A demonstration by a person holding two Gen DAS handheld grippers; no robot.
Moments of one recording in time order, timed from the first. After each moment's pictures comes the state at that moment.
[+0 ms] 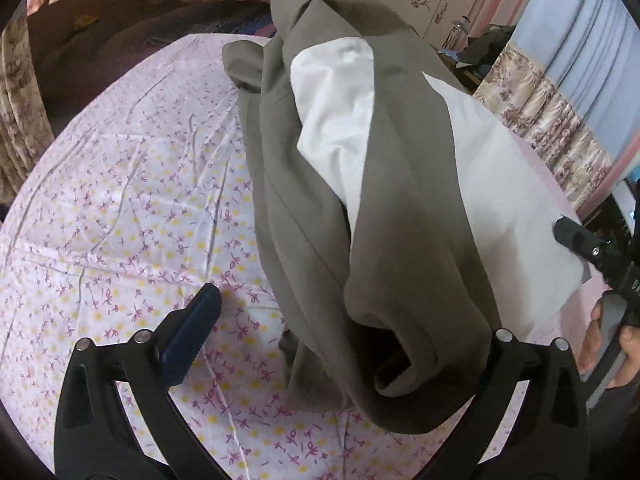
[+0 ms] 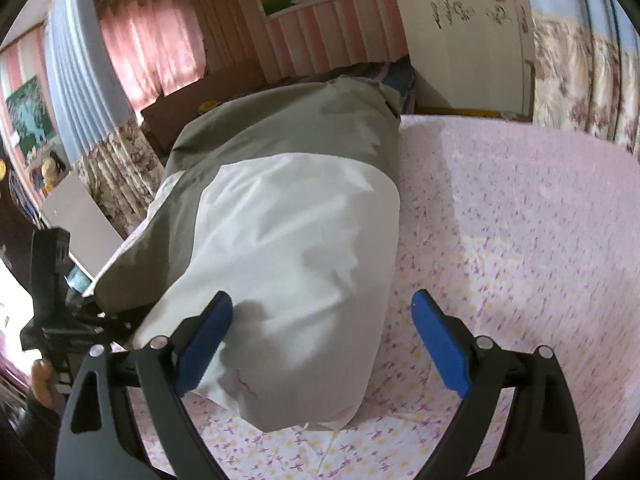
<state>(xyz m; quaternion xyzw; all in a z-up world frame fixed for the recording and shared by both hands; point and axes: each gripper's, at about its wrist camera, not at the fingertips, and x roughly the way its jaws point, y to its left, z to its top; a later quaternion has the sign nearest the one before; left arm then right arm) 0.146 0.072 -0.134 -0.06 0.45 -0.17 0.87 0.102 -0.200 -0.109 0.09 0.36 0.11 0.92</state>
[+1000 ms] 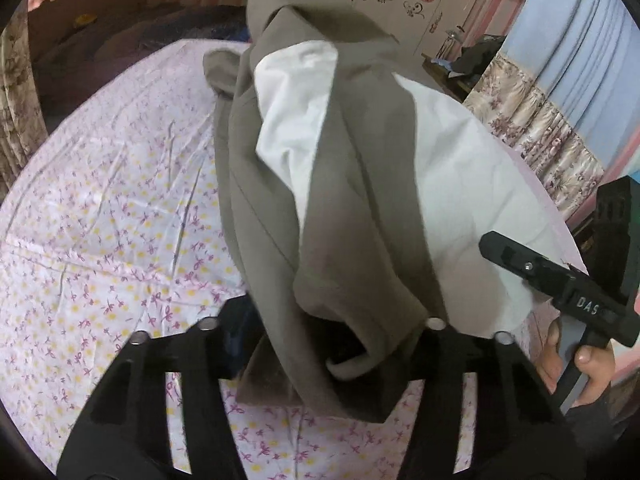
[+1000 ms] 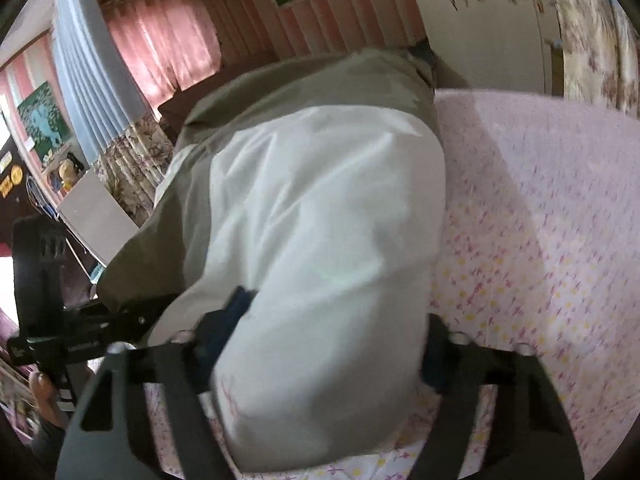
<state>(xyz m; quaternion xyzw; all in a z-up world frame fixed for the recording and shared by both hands) 0.145 0.055 -0.123 -0.08 0.43 -0.19 0.88 0.125 -0.177 -0.137 0.10 0.37 0.16 0.91</state>
